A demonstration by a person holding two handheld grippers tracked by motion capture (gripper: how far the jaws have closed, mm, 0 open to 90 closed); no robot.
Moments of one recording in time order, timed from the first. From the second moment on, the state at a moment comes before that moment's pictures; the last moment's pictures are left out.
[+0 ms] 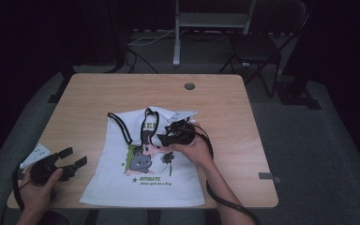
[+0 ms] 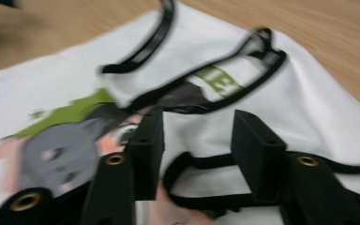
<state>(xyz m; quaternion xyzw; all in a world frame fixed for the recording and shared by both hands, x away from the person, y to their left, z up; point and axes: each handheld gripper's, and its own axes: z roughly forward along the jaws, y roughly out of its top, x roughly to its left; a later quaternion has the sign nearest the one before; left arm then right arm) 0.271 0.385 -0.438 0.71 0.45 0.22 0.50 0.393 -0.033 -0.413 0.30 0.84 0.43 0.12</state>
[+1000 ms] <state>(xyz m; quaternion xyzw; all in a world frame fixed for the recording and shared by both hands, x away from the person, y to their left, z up) 0.354 0.249 -0.404 0.89 0.20 0.20 0.37 0.373 -0.016 -0.420 0.22 0.89 0.38 0.12</state>
